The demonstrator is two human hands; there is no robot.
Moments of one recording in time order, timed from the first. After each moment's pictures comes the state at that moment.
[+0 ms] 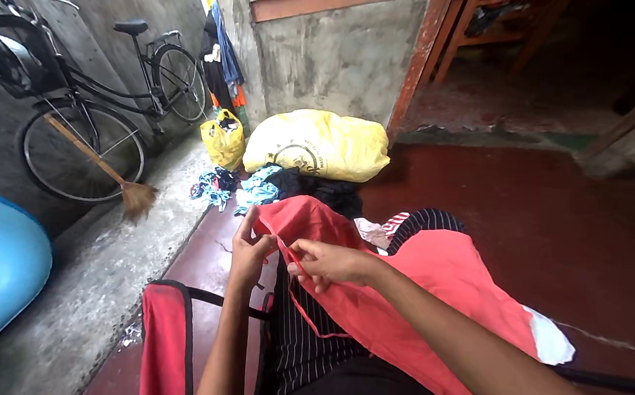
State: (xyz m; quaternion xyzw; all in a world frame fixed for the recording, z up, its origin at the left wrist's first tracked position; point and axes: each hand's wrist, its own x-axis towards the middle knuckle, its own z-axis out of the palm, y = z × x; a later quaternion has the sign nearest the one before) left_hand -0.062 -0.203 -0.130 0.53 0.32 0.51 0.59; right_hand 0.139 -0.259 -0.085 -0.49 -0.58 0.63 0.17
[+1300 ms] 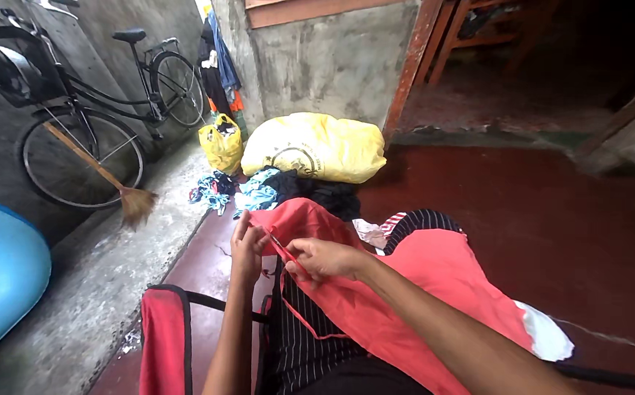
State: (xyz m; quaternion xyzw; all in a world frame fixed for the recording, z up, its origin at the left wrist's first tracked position) left_hand -0.051 -0.190 -0.139 0.45 0.34 0.57 0.60; right_hand 0.142 -0.248 -0.094 -0.46 -0.58 0.64 0.20
